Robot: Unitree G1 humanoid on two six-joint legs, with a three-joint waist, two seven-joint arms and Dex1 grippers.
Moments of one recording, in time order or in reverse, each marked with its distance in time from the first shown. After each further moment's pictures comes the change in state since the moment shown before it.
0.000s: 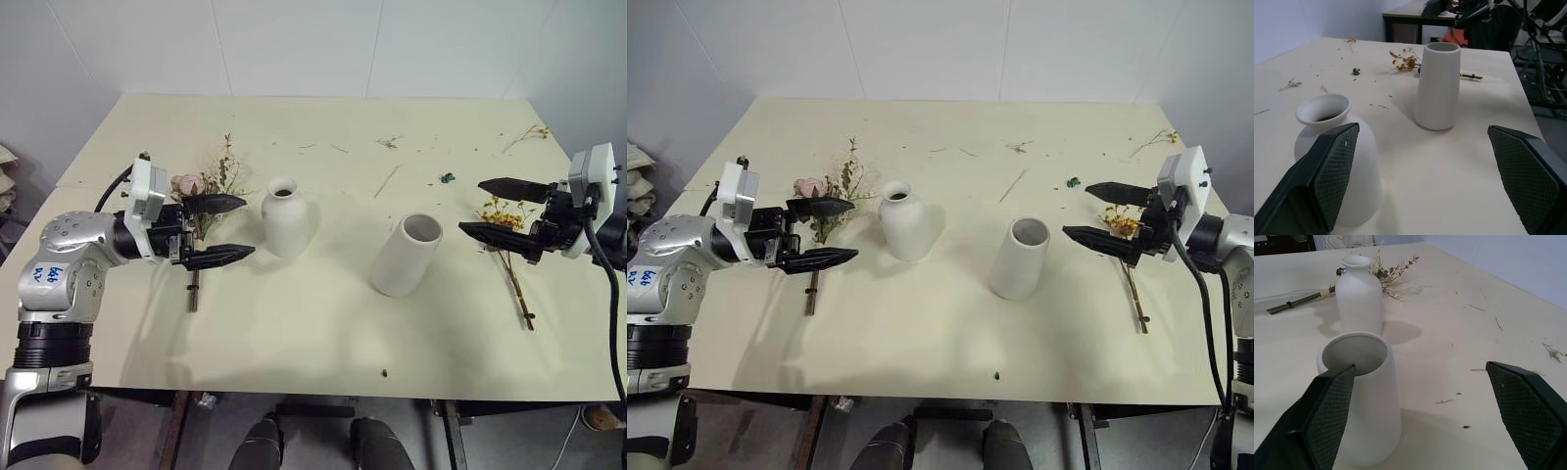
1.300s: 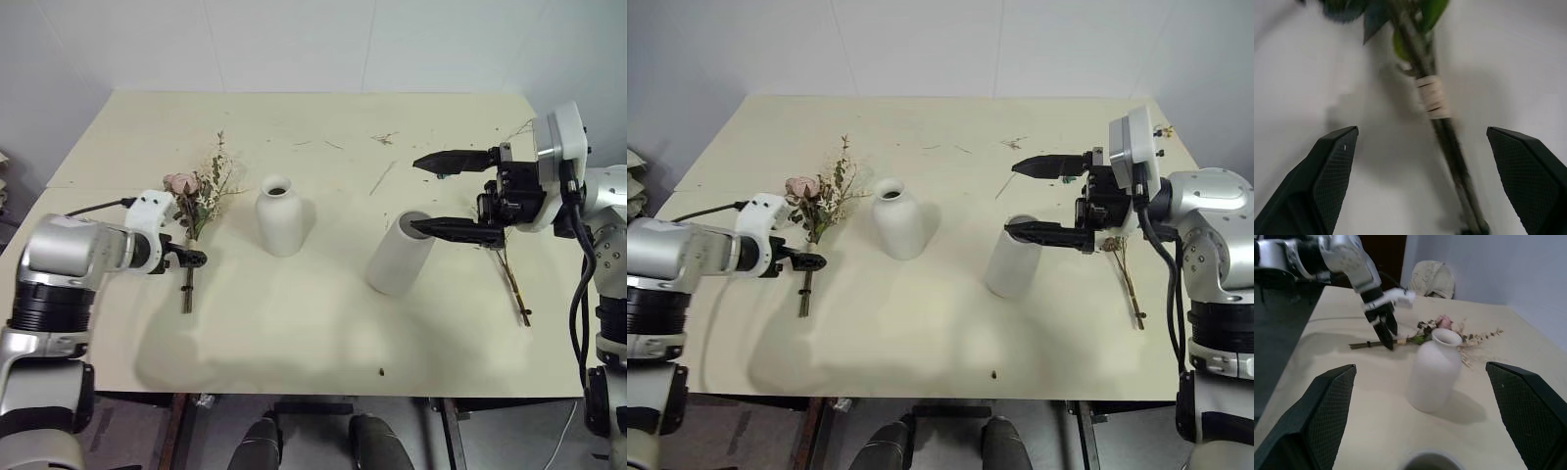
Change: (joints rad) left arm -0.210 0.034 -0.210 0.099 0.262 0.978 0.800; right arm -0.200 0.105 0.138 -0.168 0.090 0.024 0.114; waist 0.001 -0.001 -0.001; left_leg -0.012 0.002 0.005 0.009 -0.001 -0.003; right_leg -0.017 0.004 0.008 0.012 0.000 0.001
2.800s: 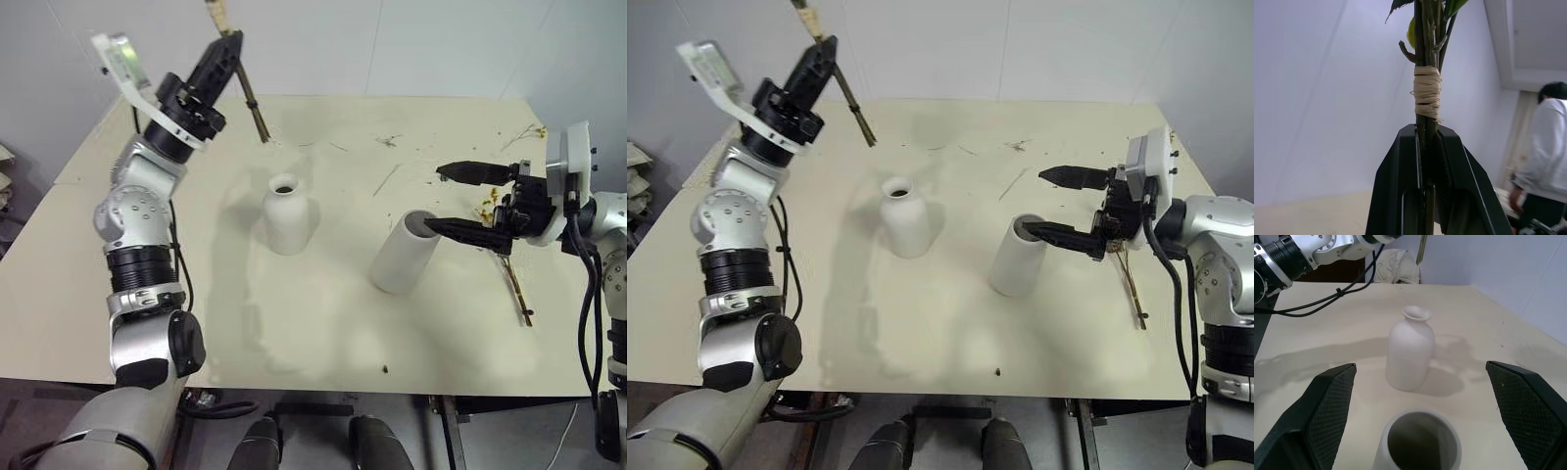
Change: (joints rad) left arm -0.286 -0.485 0.437 0.263 -0.389 -0.930 -0.363; right arm 0.127 -0.022 -0.063 0.025 -0.015 -0.027 -0.116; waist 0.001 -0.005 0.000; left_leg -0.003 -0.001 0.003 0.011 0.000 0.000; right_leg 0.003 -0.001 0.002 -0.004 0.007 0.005
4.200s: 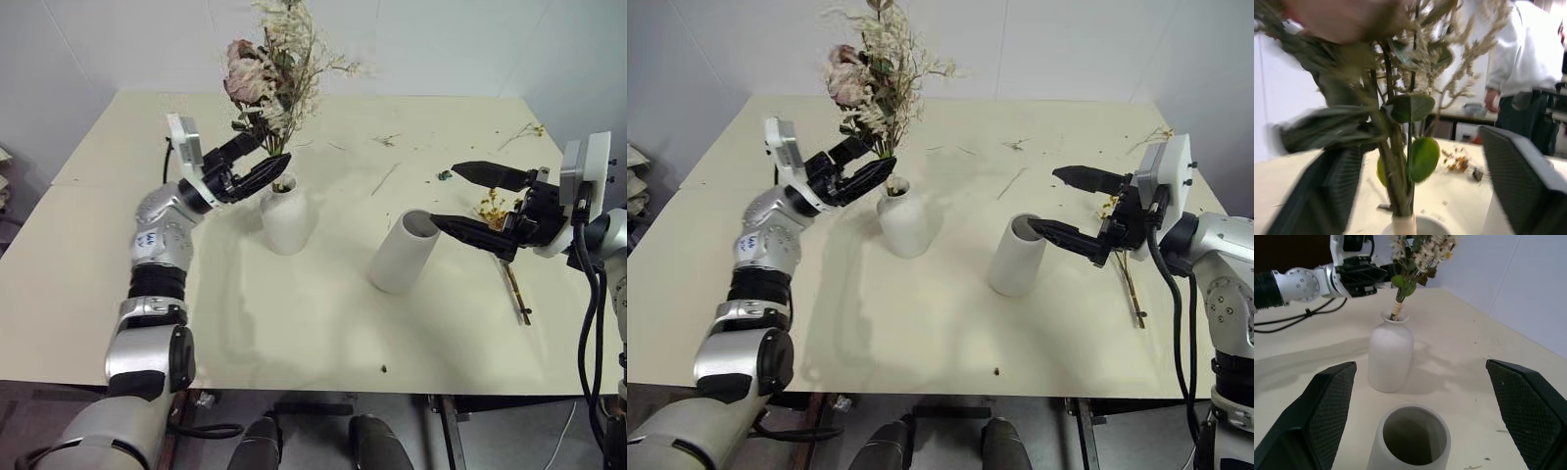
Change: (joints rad) left arm 0.093 0.133 -0.172 0.205 0.226 -0.371 -0.358; right arm 0.117 -0.001 -0.087 -0.151 0.070 0.042 -0.170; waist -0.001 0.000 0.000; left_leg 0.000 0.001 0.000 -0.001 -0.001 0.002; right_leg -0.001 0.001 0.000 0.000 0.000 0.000
